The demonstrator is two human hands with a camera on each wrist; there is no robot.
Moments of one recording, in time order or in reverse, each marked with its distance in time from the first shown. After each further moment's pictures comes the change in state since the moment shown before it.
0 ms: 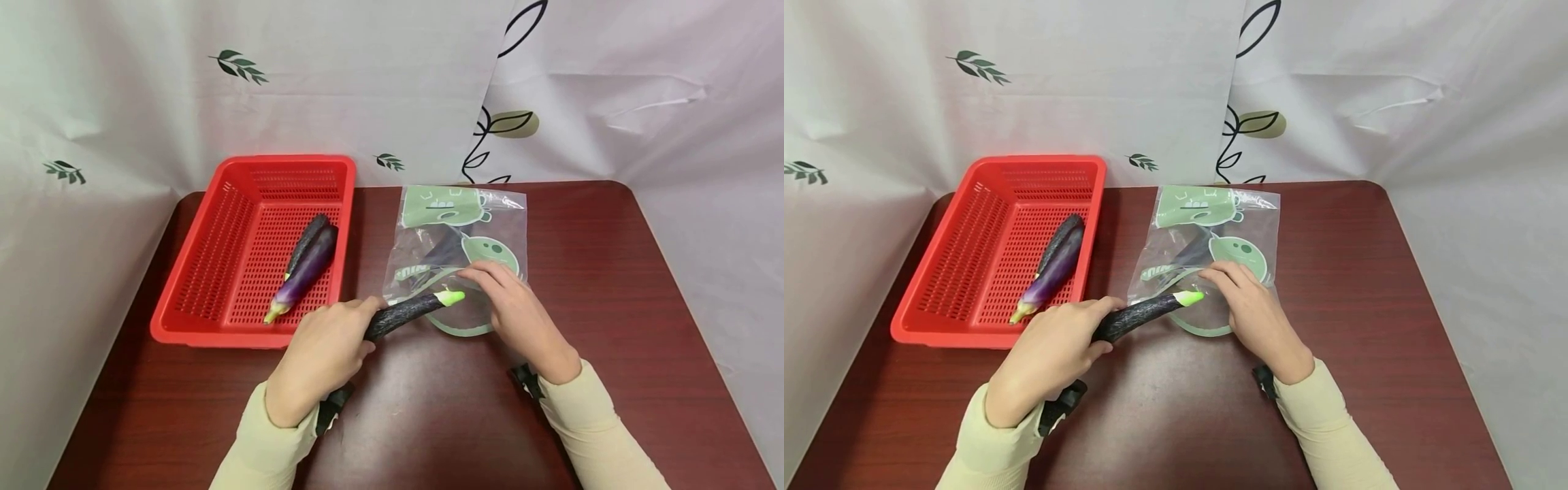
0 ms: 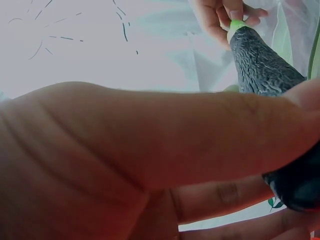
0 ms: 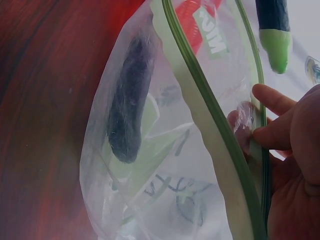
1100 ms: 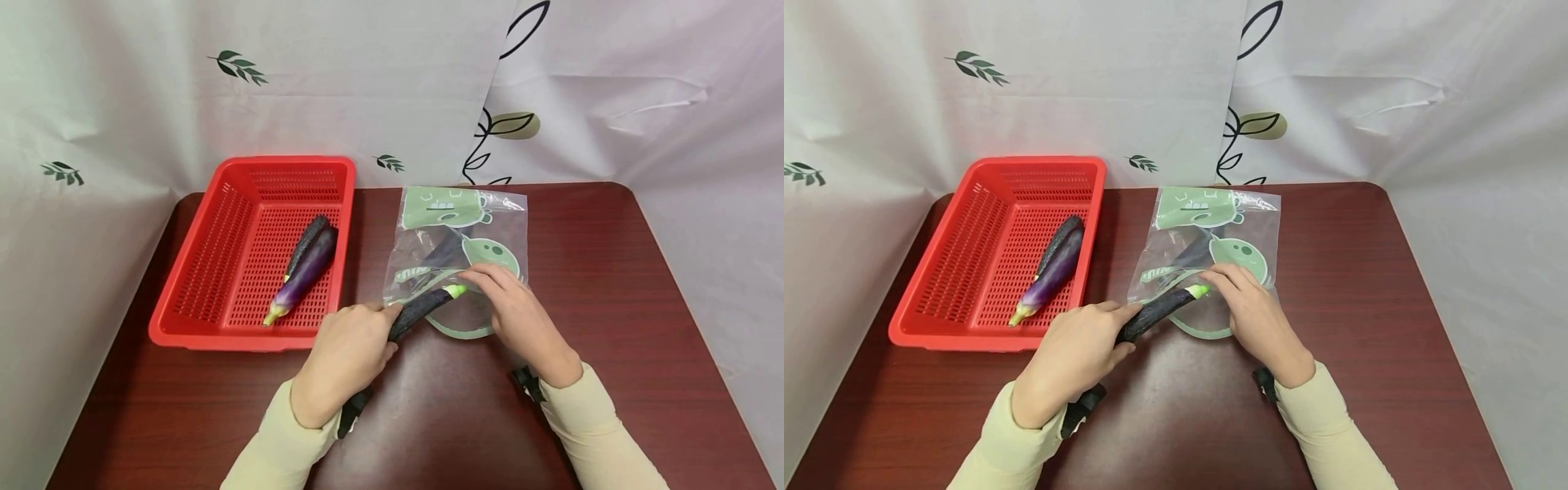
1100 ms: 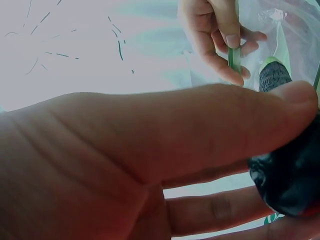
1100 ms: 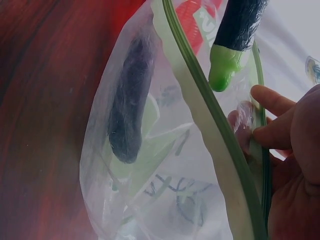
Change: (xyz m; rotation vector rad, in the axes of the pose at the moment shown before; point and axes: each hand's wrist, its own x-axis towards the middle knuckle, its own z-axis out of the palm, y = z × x) left_hand 0.012 0.017 0.013 0.104 0.082 0.049; right_hand 0.001 -0.002 -0.001 0.013 -0.022 0.016
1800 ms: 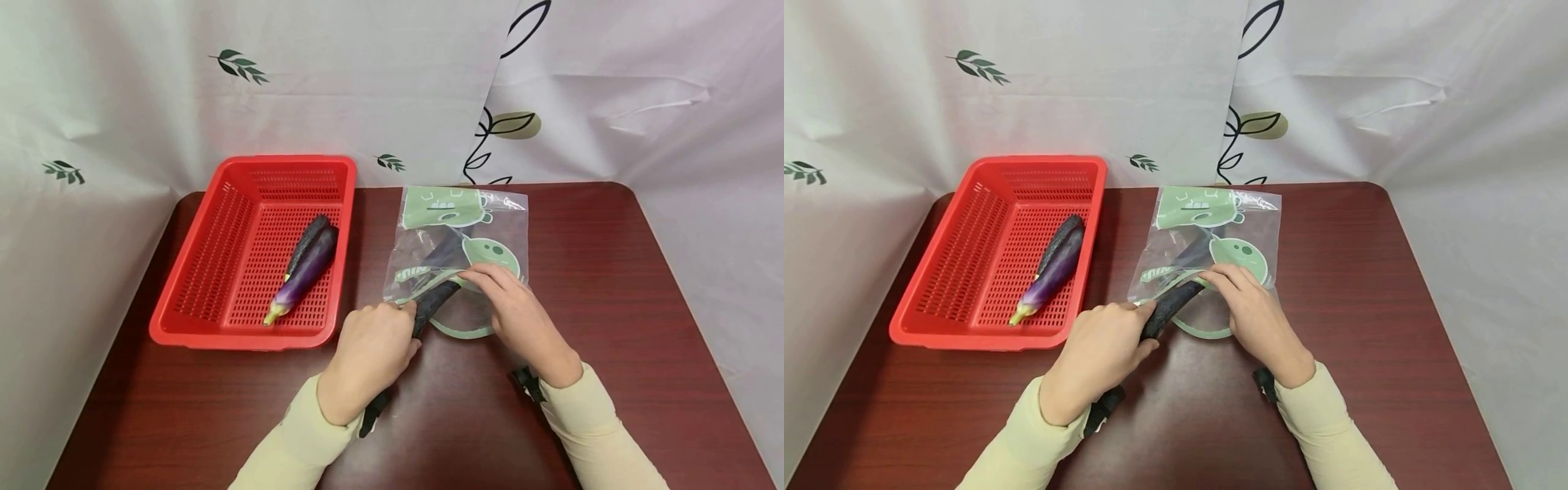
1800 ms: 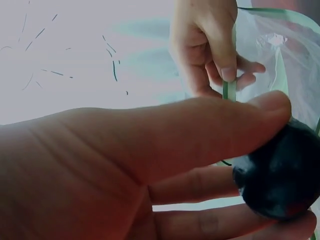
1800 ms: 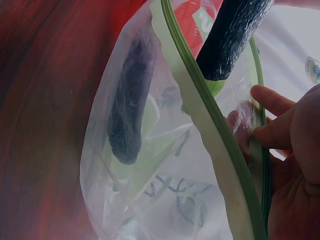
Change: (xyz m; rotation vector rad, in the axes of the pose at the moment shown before) left_hand 0.013 0.024 0.009 0.059 0.009 -0.050; right_hand -0.001 -0.002 -0.002 -0.003 -0.032 0.033
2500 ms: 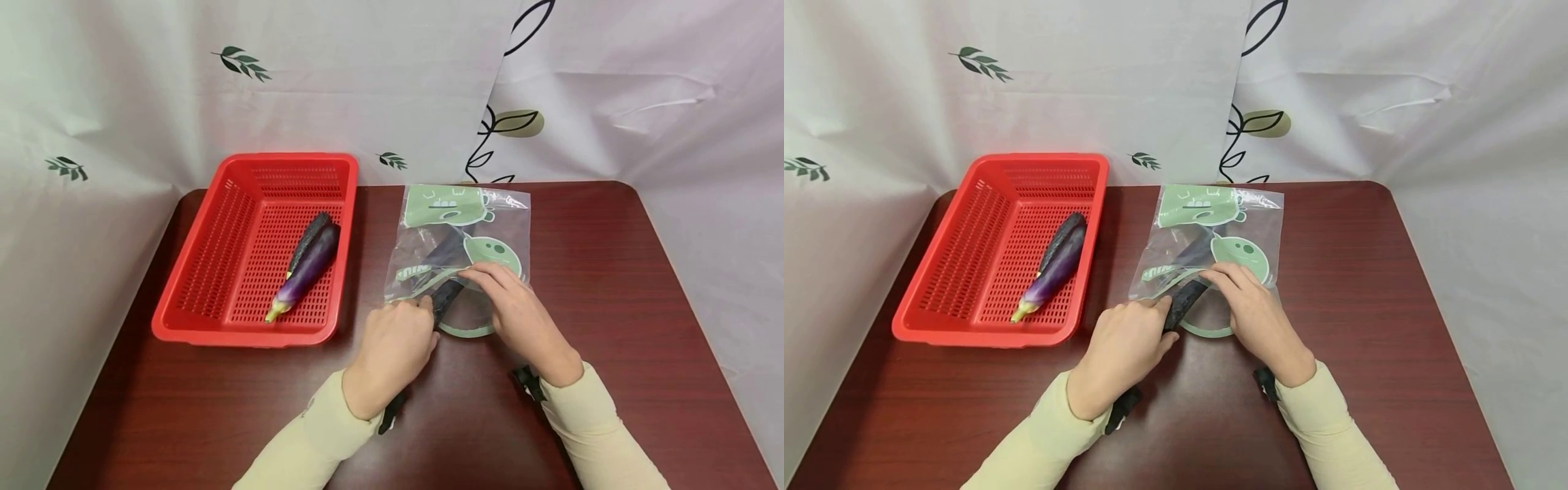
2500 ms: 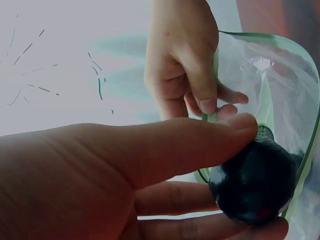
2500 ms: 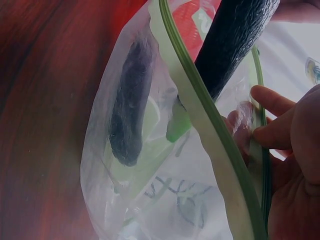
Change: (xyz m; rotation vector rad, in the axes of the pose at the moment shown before) left_hand 0.011 0.019 0.015 0.044 0.047 -0.017; right_hand 0.000 0.001 0.003 -0.011 0.020 -0.021
